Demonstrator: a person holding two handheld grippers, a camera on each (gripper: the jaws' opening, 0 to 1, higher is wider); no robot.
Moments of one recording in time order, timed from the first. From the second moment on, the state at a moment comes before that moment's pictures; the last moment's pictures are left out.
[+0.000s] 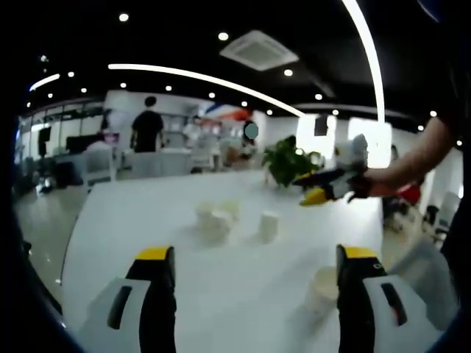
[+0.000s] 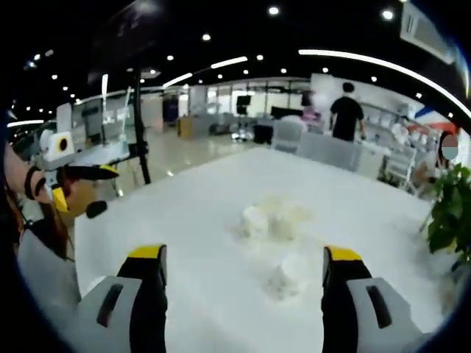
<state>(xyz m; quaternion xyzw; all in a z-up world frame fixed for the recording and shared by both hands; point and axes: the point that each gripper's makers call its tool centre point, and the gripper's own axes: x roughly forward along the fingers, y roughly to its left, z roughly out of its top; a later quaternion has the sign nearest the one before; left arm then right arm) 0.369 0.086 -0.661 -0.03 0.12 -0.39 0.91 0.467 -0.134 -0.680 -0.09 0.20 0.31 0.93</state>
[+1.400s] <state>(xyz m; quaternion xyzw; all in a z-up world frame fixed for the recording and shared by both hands) 0.363 0.091 -0.662 -0.03 0.13 -0.38 0.91 0.516 -0.166 -0.745 -0.07 0.26 0.25 0.93</state>
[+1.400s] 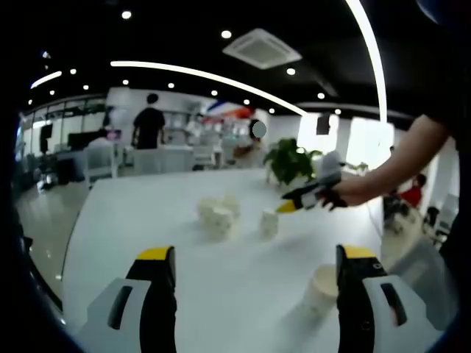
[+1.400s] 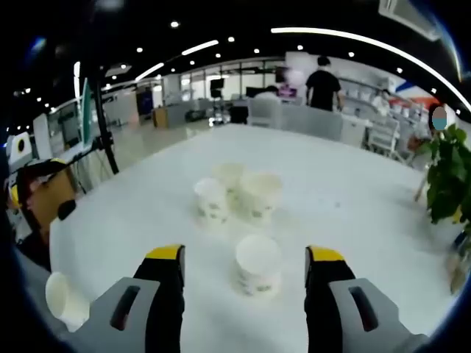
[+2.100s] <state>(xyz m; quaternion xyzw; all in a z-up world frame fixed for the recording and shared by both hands) 0.365 0.091 -0.663 -0.03 0.13 -0.38 0.91 0.537 -0.166 -0.771 -0.08 0.30 0.25 0.92</state>
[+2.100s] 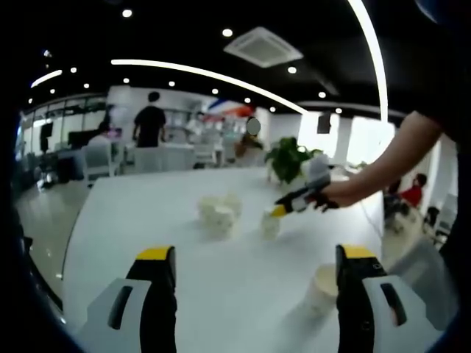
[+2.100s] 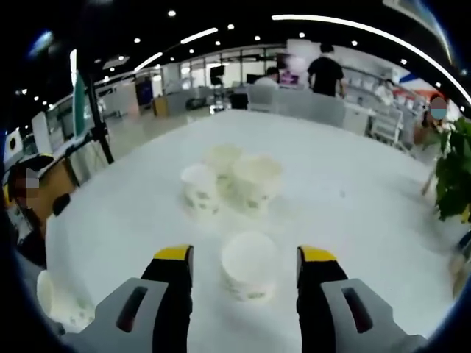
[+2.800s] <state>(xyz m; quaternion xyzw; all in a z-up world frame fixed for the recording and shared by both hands) 0.364 0.094 -0.665 -0.03 0.14 -0.38 0.92 0.543 -0.166 -0.788 -0.11 0.33 0.27 0.90</state>
